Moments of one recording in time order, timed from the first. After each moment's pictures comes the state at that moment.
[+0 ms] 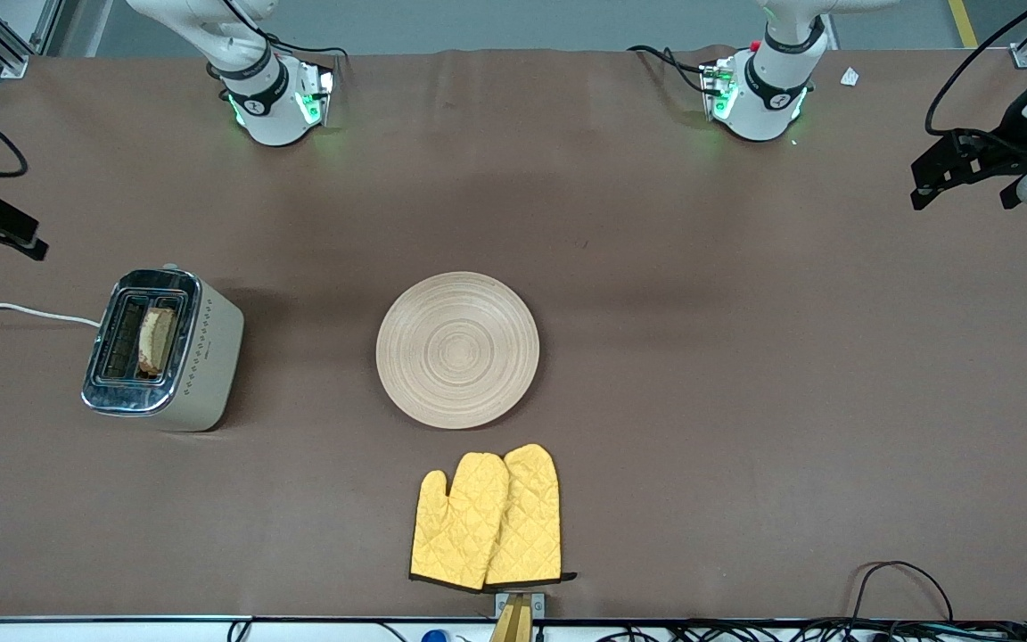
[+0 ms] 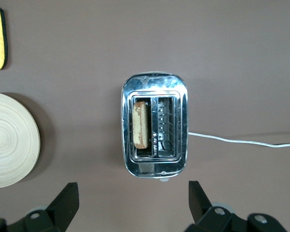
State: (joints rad) left arm -0.02 -0.07 -0.09 -1.54 0.03 1.50 -0.08; right arm -0.06 0.02 -0.01 -1.56 -0.01 1.60 0.00
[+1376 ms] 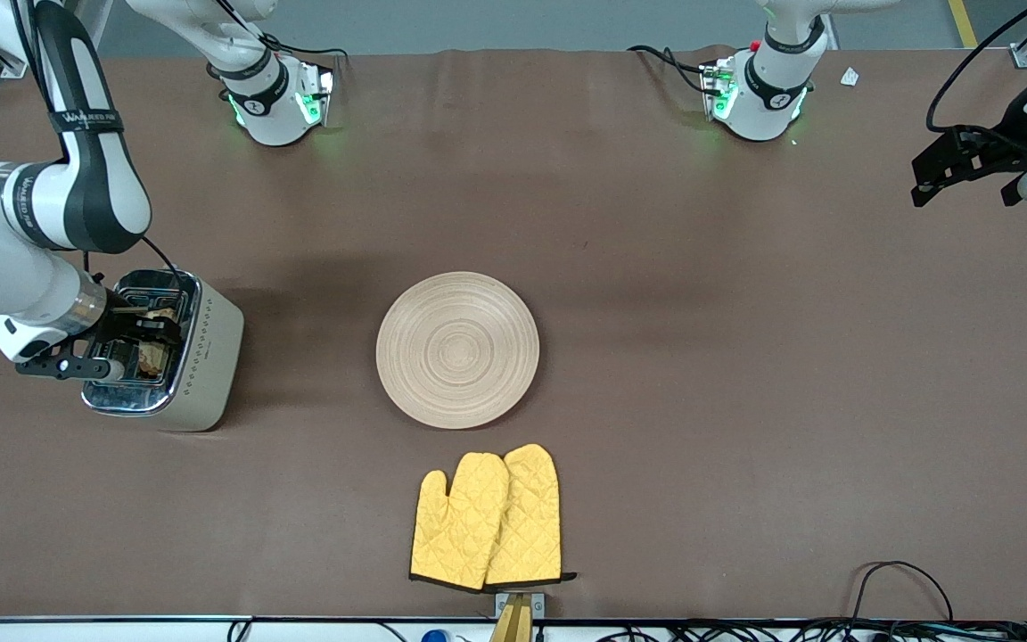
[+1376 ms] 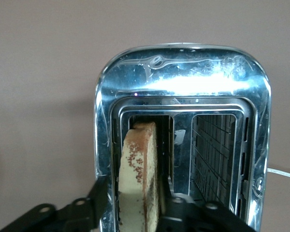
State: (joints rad) left arm -0.03 -0.06 -0.10 -1.52 0.03 1.49 -0.08; right arm -0.05 0.20 -0.01 -1.98 -0.01 2.14 0.00
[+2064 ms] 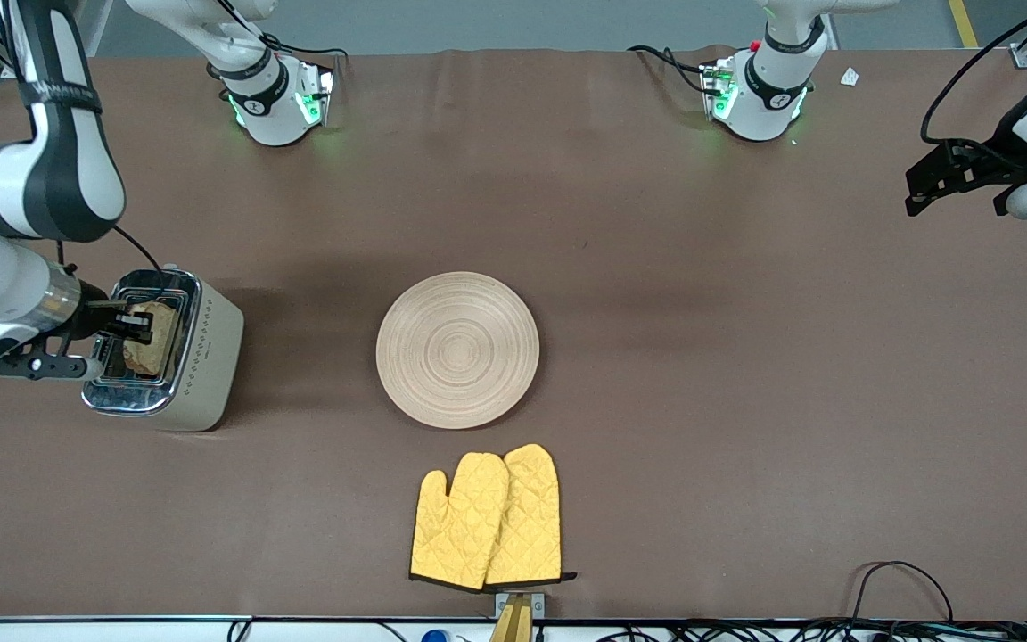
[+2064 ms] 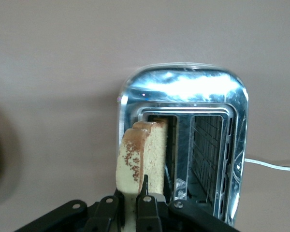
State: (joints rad) left arm -0.02 -0.04 -0.09 -1.52 0.03 1.49 -0.08; right arm -0.02 0.18 -0.01 -1.79 -0.01 1.92 0.00
